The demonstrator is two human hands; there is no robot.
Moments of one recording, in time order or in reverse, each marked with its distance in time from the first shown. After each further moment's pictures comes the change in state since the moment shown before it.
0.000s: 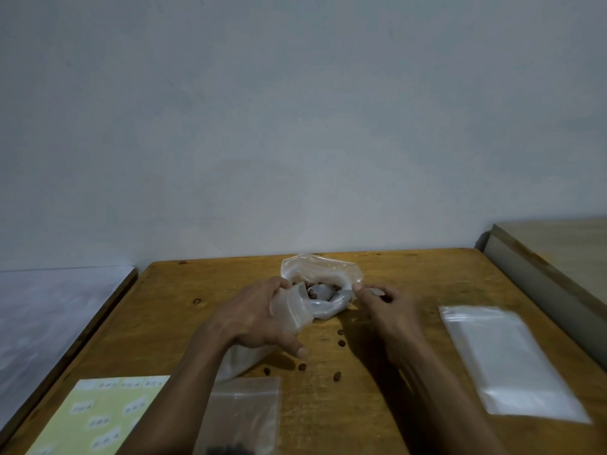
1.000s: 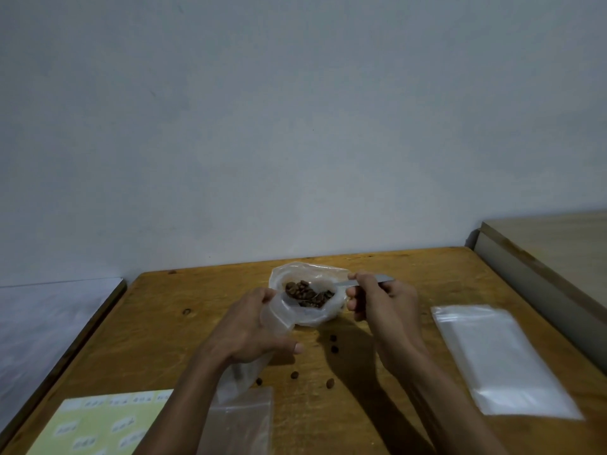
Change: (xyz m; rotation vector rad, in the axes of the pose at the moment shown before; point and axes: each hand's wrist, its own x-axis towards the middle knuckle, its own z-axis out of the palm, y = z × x) left_hand 0.015 -0.017 0.027 -0.201 0.160 -0.005; right_hand -0.033 -0.024 -0.005 0.277 -0.006 -0.258
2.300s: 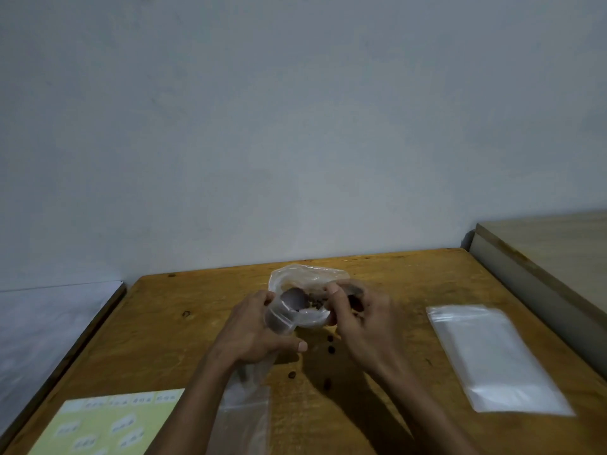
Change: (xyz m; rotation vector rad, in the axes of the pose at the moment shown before) left_hand 0.007 -0.003 0.015 -0.018 0.048 -0.022; right_hand -0.021 0.007 0.003 -0.428 -0.111 -0.479
